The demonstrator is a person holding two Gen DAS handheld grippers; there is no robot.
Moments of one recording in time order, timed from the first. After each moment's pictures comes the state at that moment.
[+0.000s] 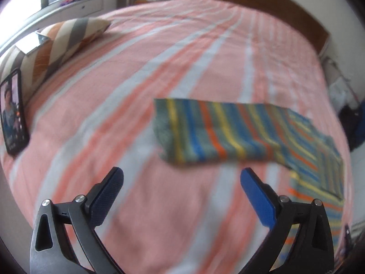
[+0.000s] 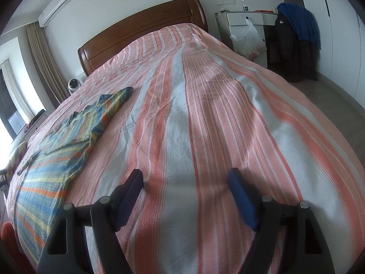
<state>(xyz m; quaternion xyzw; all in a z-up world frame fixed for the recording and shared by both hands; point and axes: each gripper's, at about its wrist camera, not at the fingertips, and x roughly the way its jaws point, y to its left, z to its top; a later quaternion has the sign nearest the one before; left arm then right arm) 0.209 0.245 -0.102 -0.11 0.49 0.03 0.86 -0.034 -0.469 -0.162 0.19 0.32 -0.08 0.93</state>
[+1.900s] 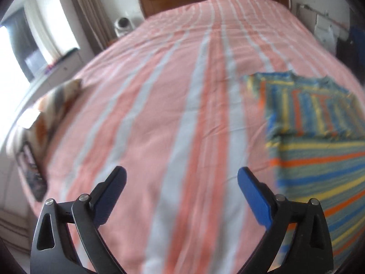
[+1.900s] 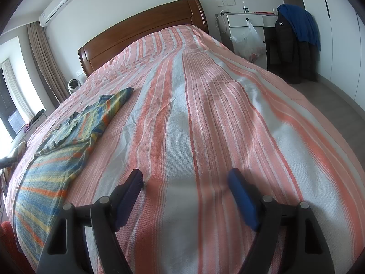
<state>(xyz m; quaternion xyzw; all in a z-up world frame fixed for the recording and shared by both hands) 0.161 0.099 -0.090 0.11 0.43 0.03 0.90 -0.033 -0.466 -0.164 0.18 0.32 -0.09 0.93</state>
